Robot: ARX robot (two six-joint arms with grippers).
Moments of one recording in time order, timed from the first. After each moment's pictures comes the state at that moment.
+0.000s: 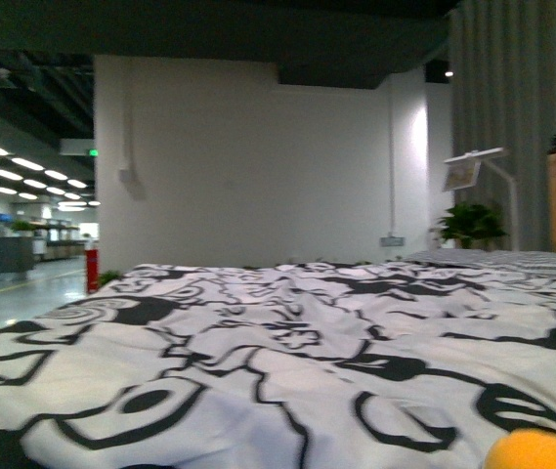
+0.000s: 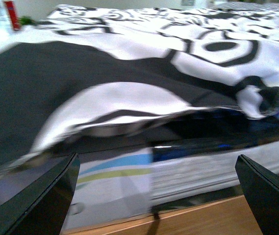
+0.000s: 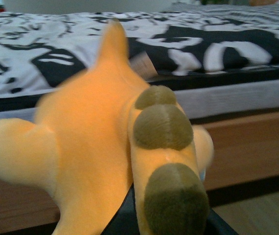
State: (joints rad) left arm 0.00 0.00 0.01 0.00 0.00 -0.01; right arm 0.00 0.01 0.01 0.00 0.00 0.01
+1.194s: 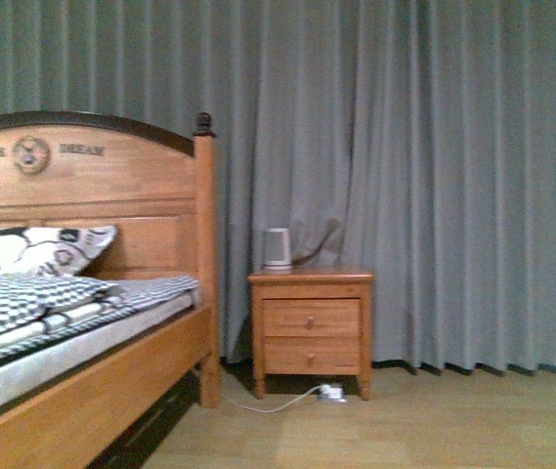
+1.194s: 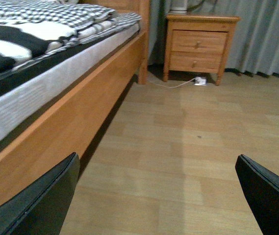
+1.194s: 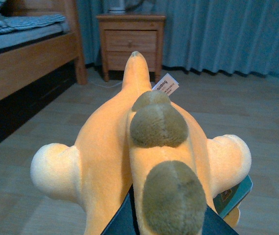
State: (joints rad) left arm 0.00 0.00 0.01 0.00 0.00 -0.01; right arm 0.00 0.01 0.01 -0.01 0.00 0.00
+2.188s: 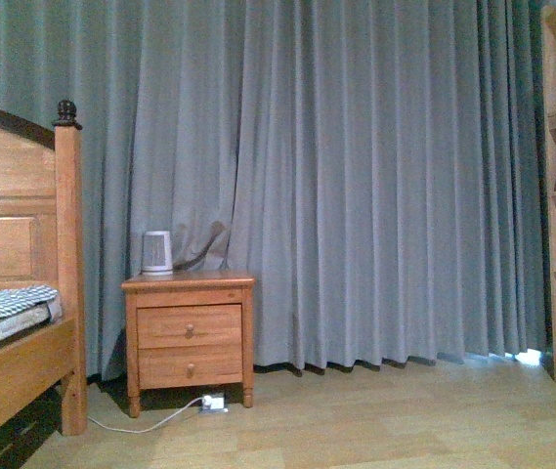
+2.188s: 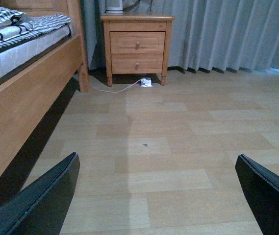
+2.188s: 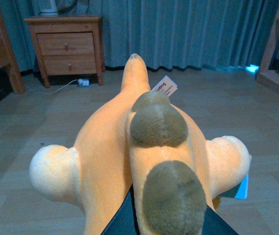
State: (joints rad) left arm 0.00 0.00 0.01 0.00 0.00 -0.01; right arm 0.00 0.01 0.01 -0.01 0.00 0.00
